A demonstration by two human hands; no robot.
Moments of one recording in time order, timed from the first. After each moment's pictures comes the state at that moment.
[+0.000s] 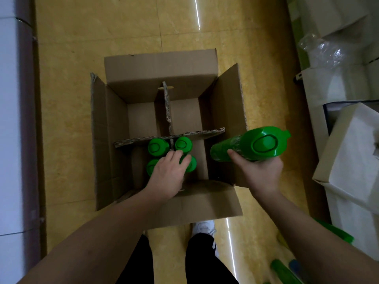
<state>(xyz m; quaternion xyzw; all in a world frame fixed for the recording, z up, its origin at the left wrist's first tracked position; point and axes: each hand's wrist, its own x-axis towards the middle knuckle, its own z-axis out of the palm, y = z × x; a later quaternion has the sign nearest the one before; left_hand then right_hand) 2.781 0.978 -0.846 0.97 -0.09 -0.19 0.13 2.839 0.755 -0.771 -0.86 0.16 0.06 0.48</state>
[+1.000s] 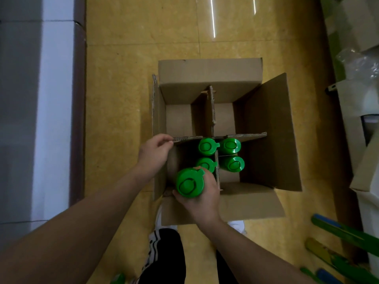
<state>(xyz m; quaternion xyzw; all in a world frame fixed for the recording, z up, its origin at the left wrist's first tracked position) 2.773 1.160 -0.800 0.77 0.34 -0.15 0.51 2.705 0.987 -0.796 -0.86 0.06 0.22 0.46</state>
